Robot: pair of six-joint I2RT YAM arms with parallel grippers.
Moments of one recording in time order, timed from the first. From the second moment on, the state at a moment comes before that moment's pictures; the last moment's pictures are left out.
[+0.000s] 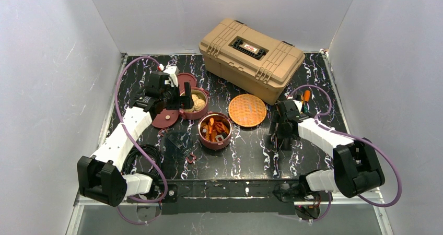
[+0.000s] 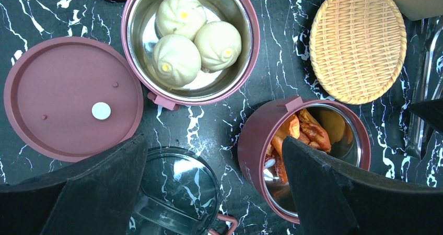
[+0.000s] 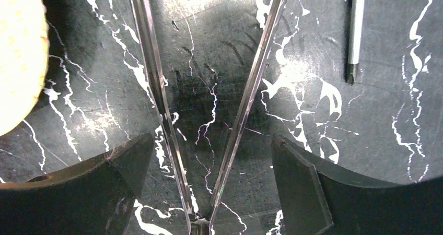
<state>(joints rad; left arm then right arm) -0.30 1.25 1.08 -0.59 0.09 -0.26 0.38 1.31 0.66 -0.49 0.25 0.56</state>
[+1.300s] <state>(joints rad) 0.15 1.20 0.85 -0.66 0.07 -0.40 0.39 0.98 0.72 -0.27 -0.44 0.39</state>
